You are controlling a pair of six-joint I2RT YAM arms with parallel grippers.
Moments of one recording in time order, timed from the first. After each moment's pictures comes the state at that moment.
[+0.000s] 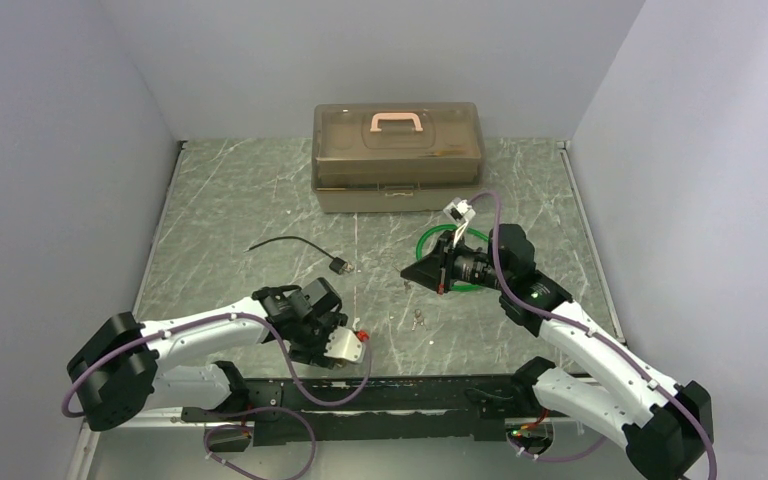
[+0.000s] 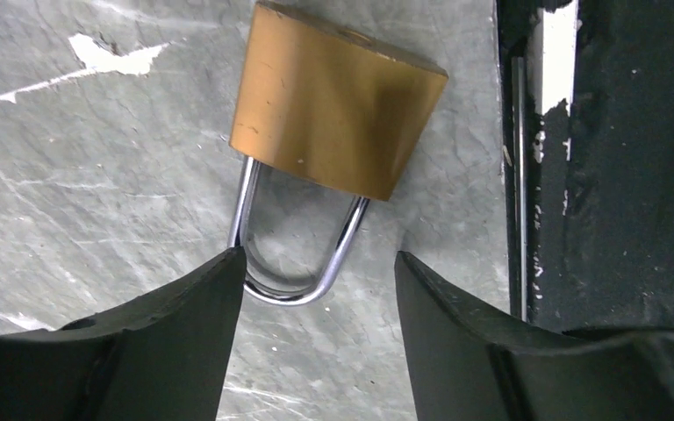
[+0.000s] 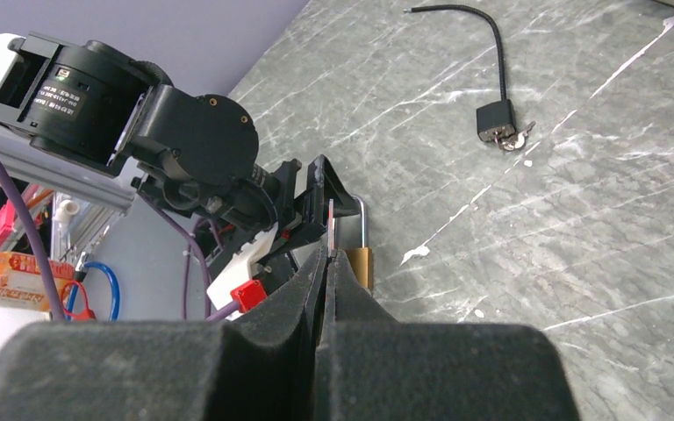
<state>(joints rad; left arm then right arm) -0.93 1.19 0.60 -0.66 0.16 0.88 0.58 0.88 0.66 -0.01 -0.58 0.48</state>
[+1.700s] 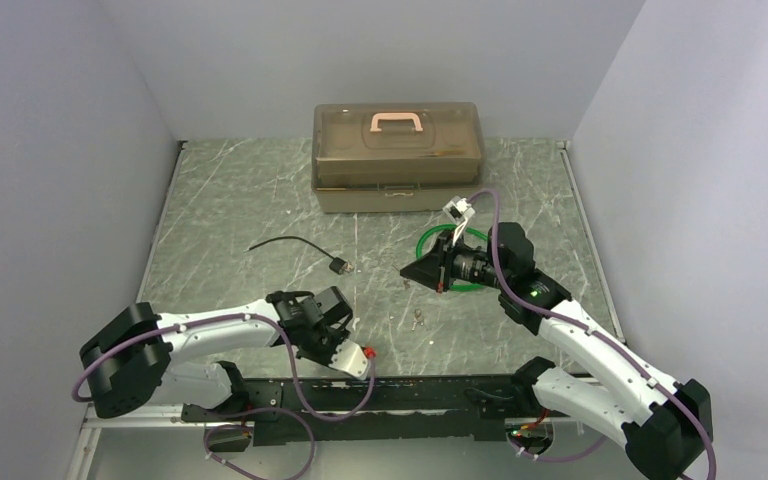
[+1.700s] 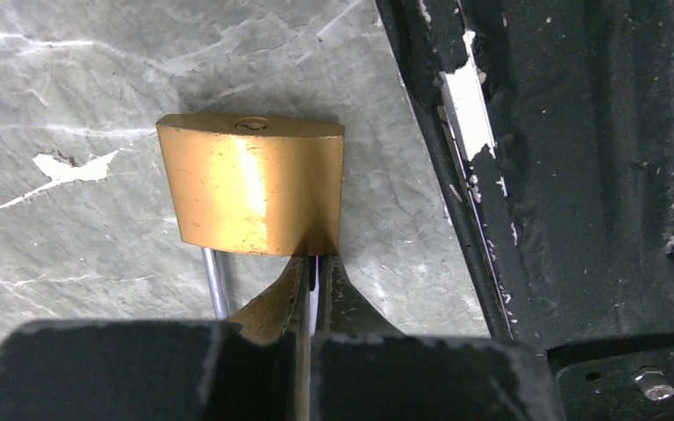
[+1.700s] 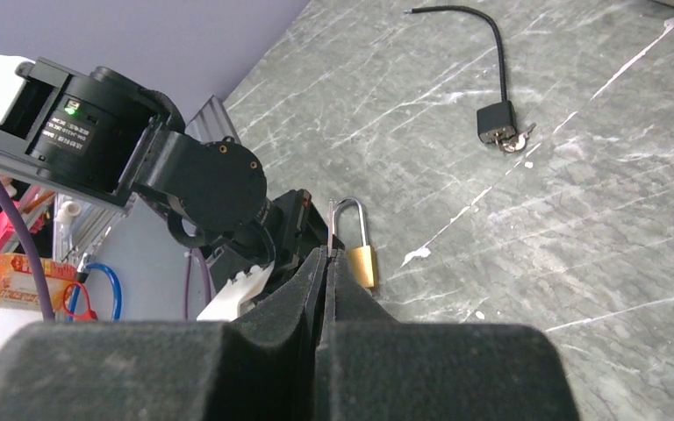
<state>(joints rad) -1.02 1.28 0.61 -0.63 0.22 0.94 0.58 0.90 0.66 -0.01 -0.58 0.48</state>
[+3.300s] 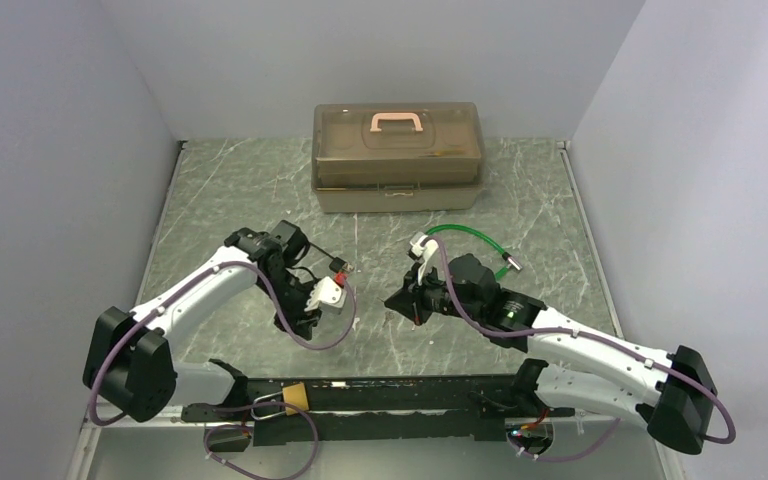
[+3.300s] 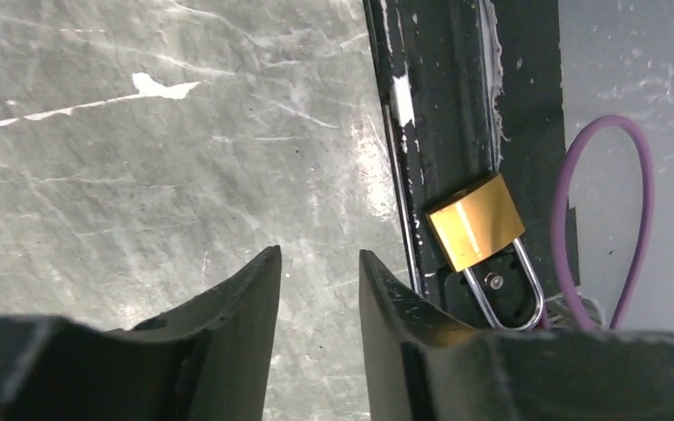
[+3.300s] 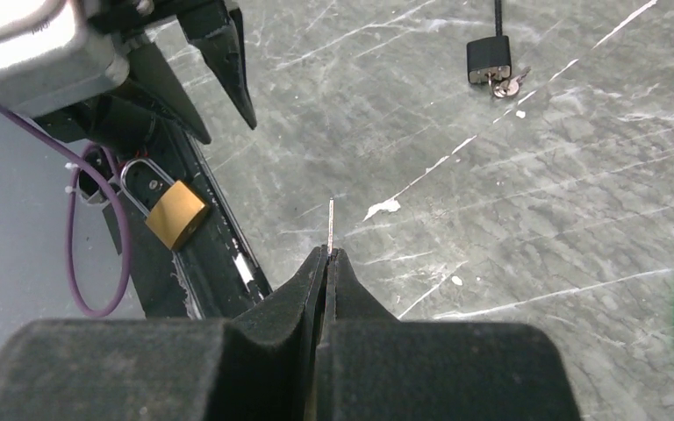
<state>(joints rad) -0.52 1.30 0.95 -1.17 0.70 1.16 0.95 0.94 0.61 -0.05 -0.19 0.30</state>
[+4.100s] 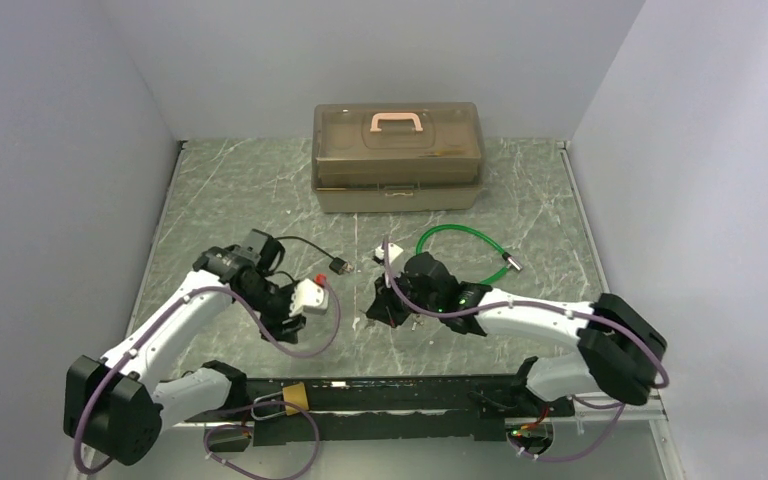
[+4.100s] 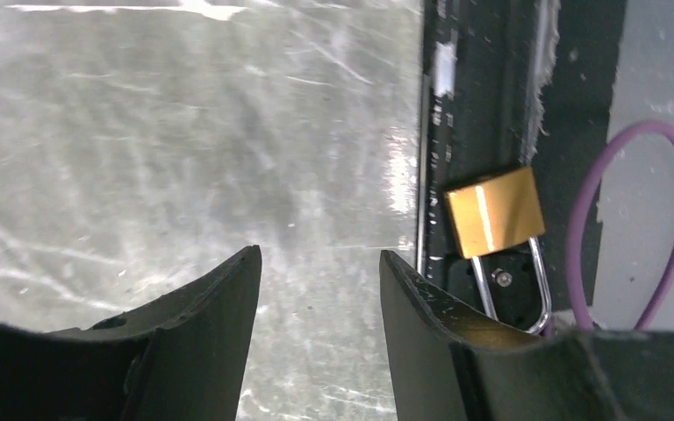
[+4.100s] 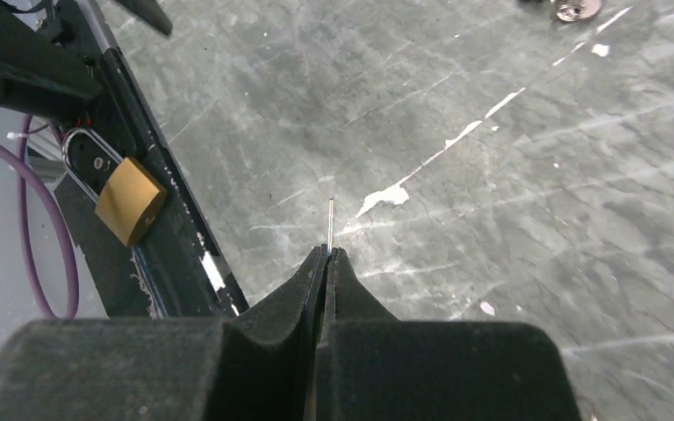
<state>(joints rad) -0.44 1.08 0.80 -1.12 0.62 1.08 0.95 1.29 0.62 0.13 -0.25 0.34</state>
